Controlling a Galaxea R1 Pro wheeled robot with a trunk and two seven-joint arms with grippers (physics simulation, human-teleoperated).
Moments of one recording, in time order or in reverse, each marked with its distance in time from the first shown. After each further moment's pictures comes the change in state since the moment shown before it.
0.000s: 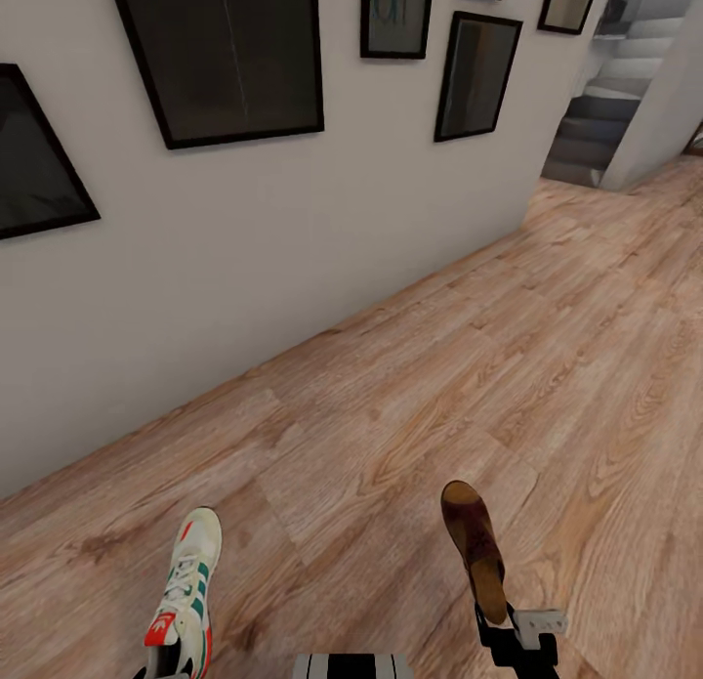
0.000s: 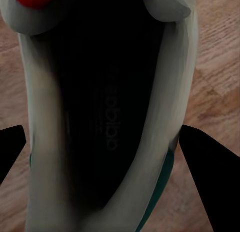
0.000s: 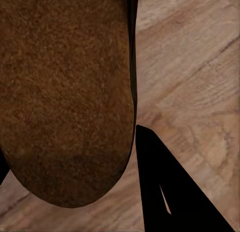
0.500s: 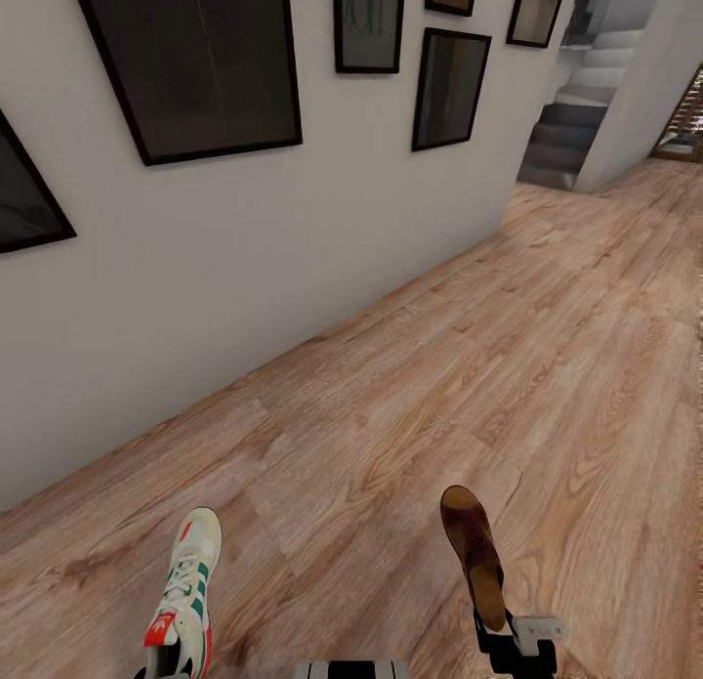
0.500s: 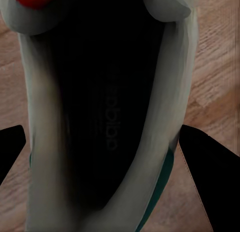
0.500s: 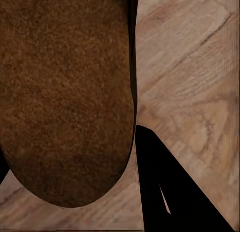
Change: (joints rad) left arm 0.000 0.000 0.000 0.001 0.001 0.000 0.001; right arm 0.000 0.006 -0.002 0.024 -0.002 -0.002 -0.003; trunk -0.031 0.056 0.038
